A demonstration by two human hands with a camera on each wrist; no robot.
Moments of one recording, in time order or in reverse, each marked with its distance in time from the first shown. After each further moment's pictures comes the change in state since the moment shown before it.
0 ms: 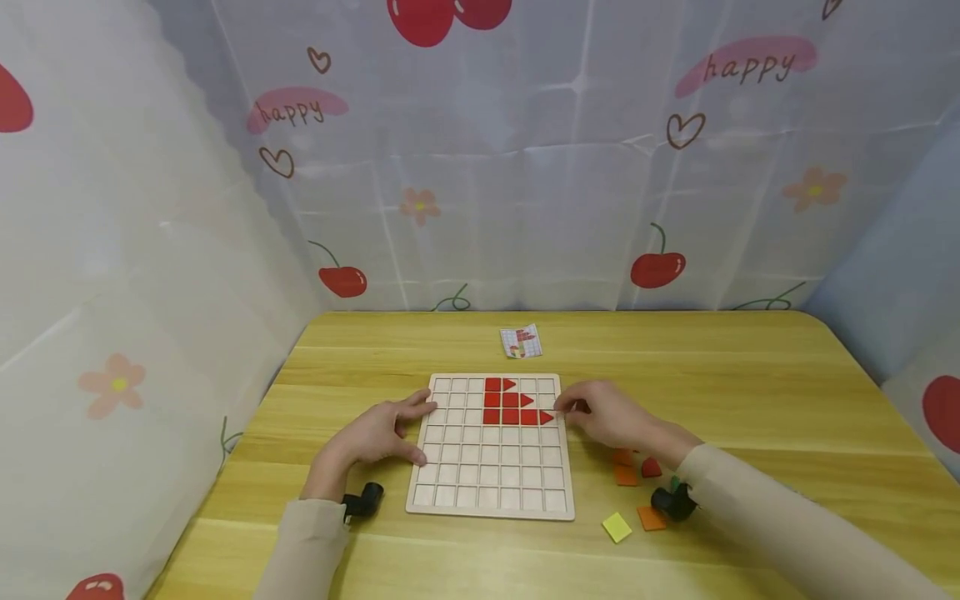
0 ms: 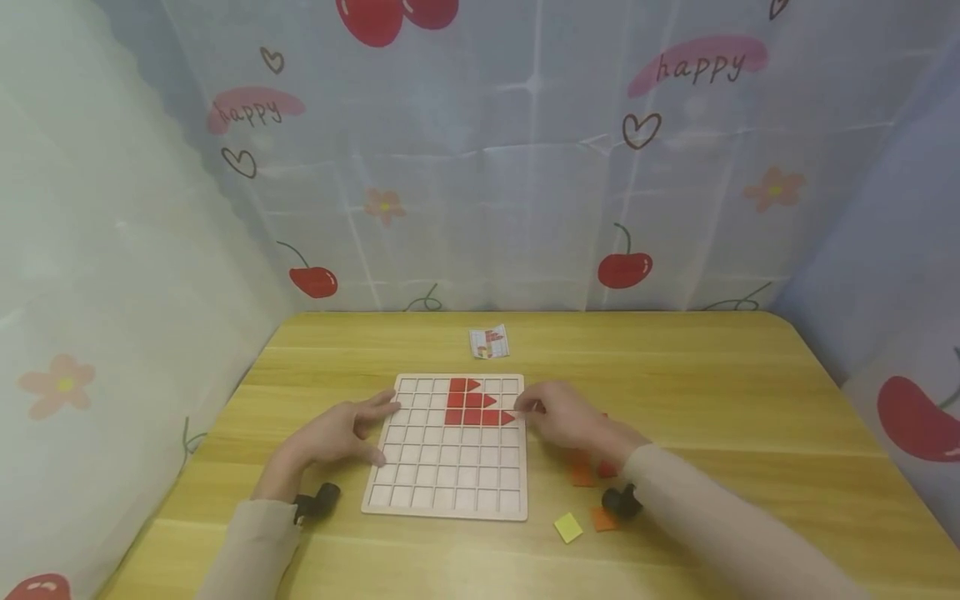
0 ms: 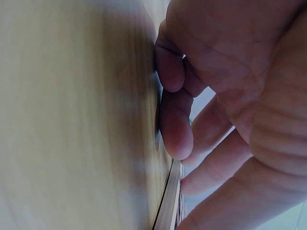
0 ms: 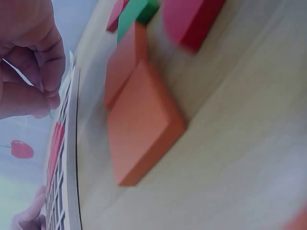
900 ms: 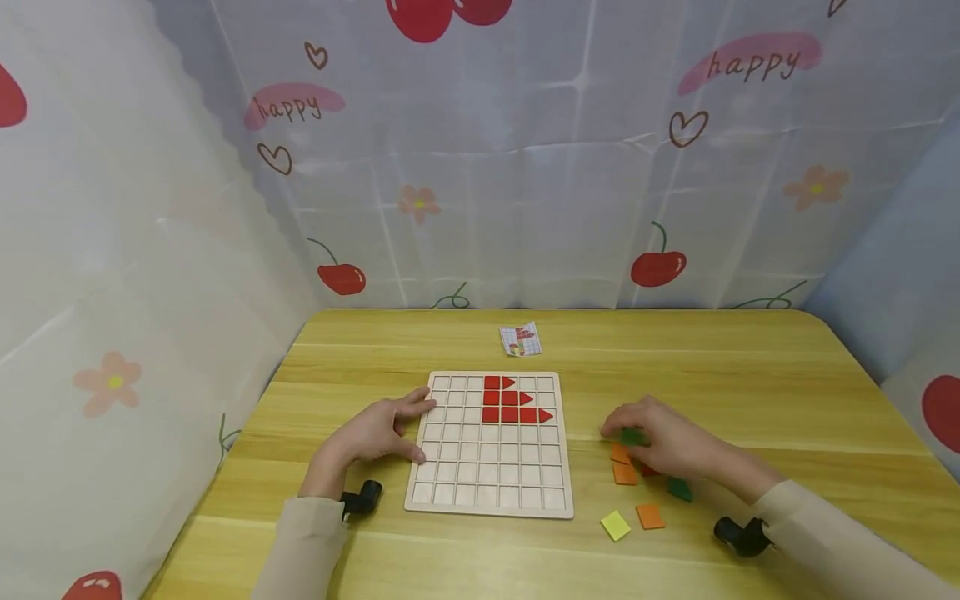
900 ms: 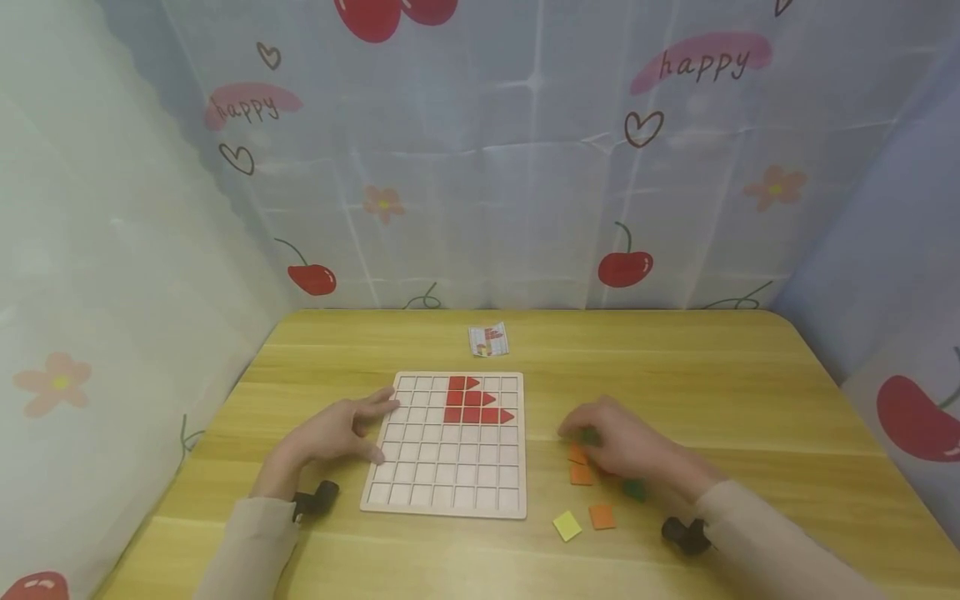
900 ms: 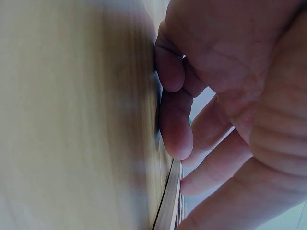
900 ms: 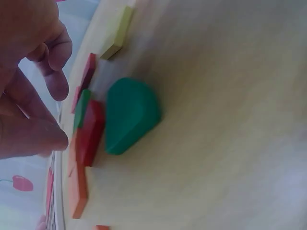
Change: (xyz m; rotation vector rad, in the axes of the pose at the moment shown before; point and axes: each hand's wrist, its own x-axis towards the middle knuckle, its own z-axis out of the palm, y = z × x) left_hand -0.001 0.005 -0.004 0.018 -0.006 -0.019; right_hand -0.063 0.036 -0.031 -0.142 -0.036 -0.197
